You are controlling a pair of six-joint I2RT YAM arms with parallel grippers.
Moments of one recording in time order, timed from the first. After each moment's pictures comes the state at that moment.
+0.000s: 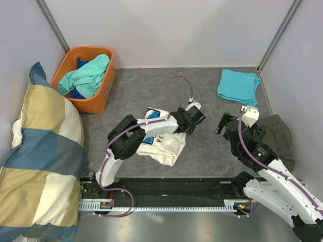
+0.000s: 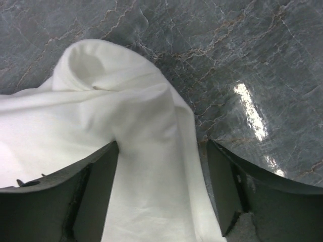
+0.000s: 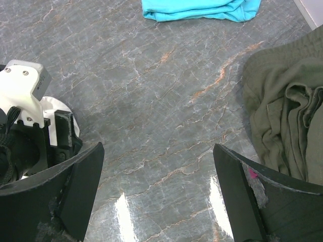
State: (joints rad) left arm -0.97 2.17 1.58 -0.42 -0.44 -0.33; right arm 0.62 0.69 0.74 -0.66 0.74 0.62
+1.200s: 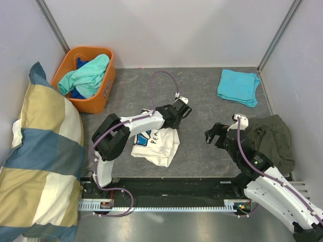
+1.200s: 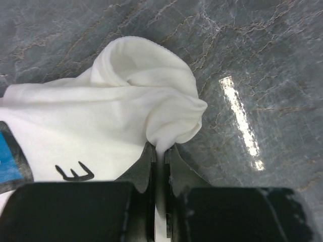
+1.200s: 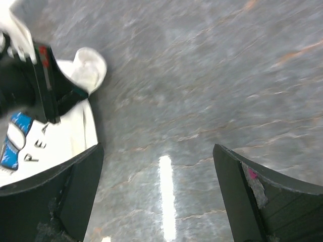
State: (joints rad) left arm -0.87 1.99 1.42 -0.42 -0.33 -0.33; right arm 0.62 0.56 0.53 -0.48 0.41 0.66
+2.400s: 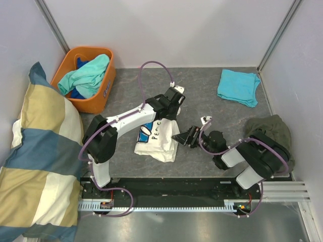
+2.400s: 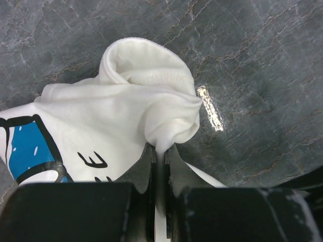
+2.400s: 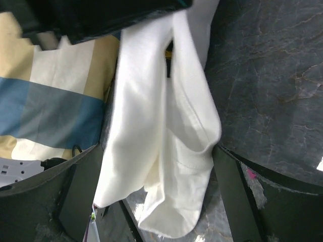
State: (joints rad) left arm -0.80 1.88 1.48 -0.48 -0.21 -0.30; right arm 0.62 1.52 0.18 1.20 -0.28 0.96
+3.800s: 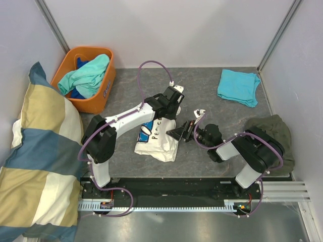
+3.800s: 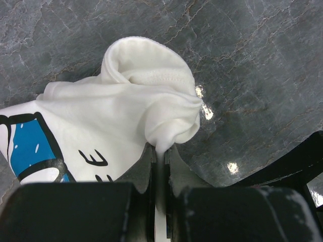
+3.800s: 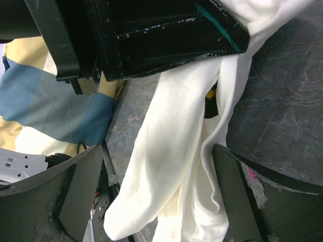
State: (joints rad) left arm -0.79 1.87 1.48 -0.48 -0.18 -0.30; right arm 0.61 1.65 0.34 1.24 -0.38 0.90
